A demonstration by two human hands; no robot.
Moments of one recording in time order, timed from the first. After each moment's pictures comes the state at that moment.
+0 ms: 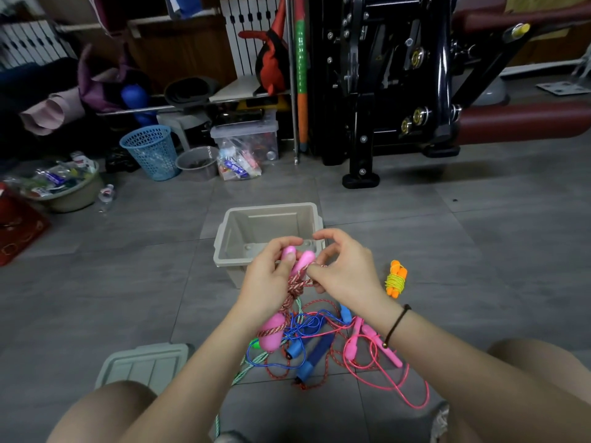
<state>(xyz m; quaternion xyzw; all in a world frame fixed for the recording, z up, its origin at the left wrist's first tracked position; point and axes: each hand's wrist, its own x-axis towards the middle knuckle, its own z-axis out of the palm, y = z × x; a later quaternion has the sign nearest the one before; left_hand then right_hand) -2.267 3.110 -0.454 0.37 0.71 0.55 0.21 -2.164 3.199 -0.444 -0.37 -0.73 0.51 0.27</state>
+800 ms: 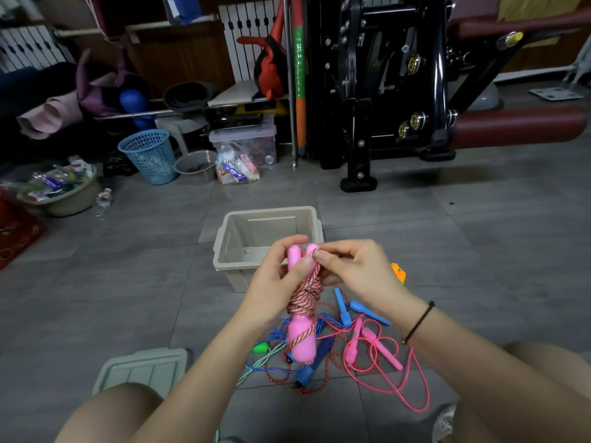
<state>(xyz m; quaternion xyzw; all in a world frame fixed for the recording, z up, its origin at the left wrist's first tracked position) -2.255 3.101 -0.443 0.34 0.60 0.64 0.34 -2.151 3.209 -0.436 -0.29 -0.68 0.62 0.25</state>
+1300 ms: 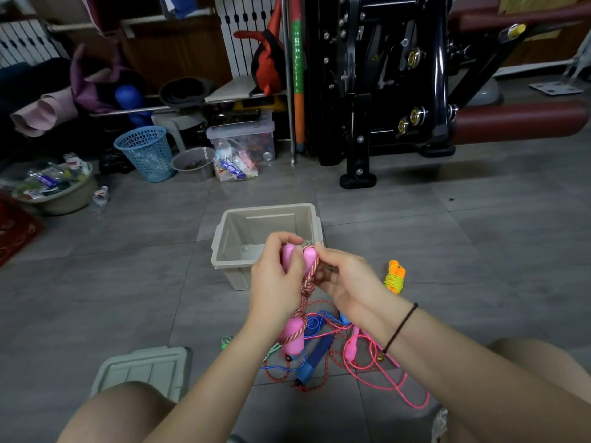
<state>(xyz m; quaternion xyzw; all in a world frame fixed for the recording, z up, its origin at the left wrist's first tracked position) -2.251 3.115 -0.451 0.36 0.74 0.56 0.07 -2.172 3.197 -0.447 -0.34 -0.40 0.81 0.24</state>
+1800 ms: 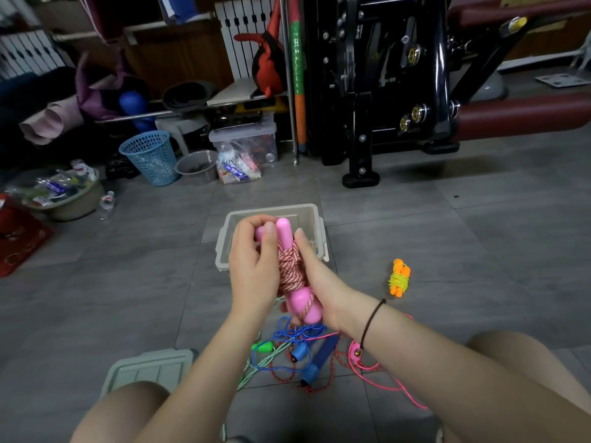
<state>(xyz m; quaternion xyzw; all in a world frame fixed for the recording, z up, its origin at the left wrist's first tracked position) -2.273 3.116 -0.431 0.35 0.70 0.62 -0.01 -2.196 3.181 -0.457 -0.33 -0.49 0.81 0.01</state>
